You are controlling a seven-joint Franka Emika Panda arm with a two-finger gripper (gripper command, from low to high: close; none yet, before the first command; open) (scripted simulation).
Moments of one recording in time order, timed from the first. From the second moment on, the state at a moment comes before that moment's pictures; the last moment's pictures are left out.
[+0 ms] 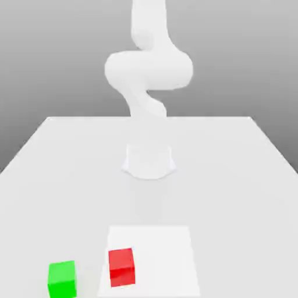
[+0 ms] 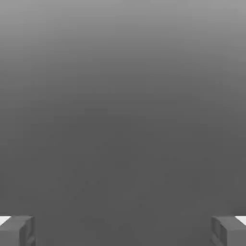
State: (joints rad) arm 0.02 -0.71 -0.03 -2.32 0.01 2.34 0.76
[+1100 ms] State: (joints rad) arm 0.01 0.34 -0.11 -2.52 0.13 2.86 0.40
